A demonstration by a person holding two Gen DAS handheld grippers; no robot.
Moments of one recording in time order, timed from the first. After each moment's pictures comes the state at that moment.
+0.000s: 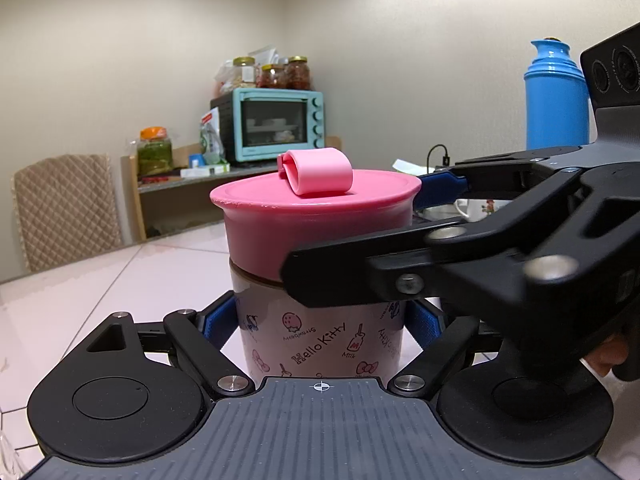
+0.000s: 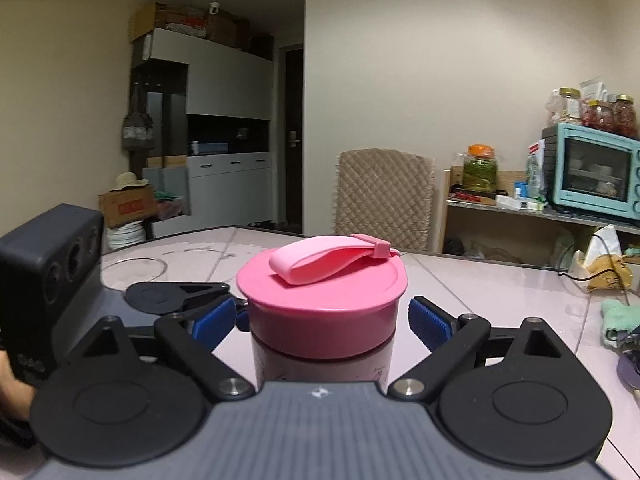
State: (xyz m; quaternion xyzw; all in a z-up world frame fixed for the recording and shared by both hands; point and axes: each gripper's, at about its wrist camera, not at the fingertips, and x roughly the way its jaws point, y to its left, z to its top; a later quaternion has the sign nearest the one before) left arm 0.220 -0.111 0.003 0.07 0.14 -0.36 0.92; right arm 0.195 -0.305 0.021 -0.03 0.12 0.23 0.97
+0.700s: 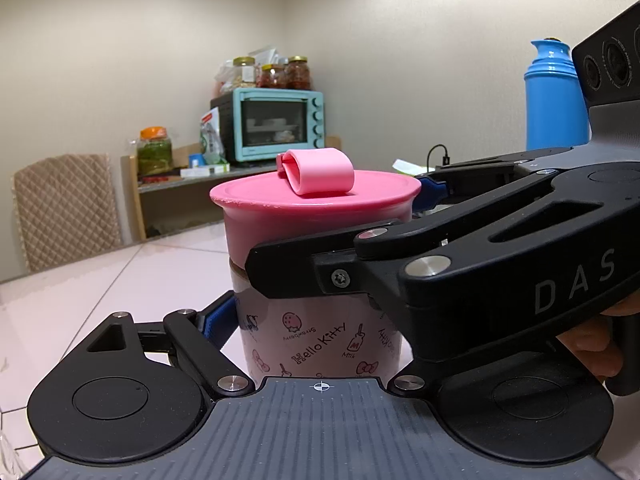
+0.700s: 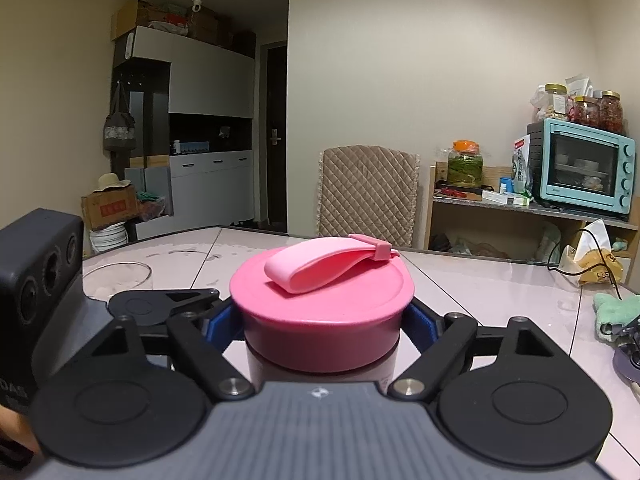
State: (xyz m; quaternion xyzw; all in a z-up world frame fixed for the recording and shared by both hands) left arm 0.220 -0.112 0.002 0.07 0.14 -0.36 0.92; right arm 0.194 -0.290 0.020 -0.03 0.13 0.21 0.97
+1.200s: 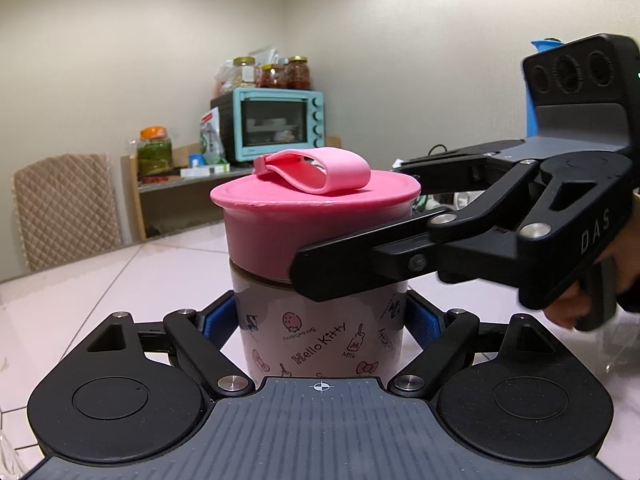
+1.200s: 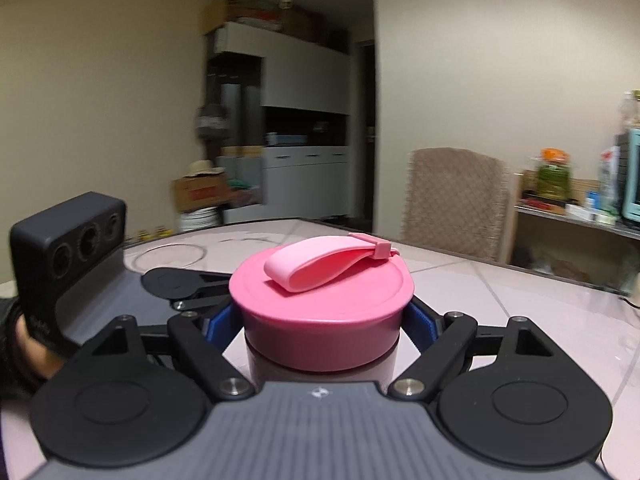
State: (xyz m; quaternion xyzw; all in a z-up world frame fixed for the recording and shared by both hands) left arm 0.219 -0.113 0.002 0.08 0.14 -0.36 0.92; right arm 0.223 -0.336 0.025 -0.06 0.13 0.39 0.91
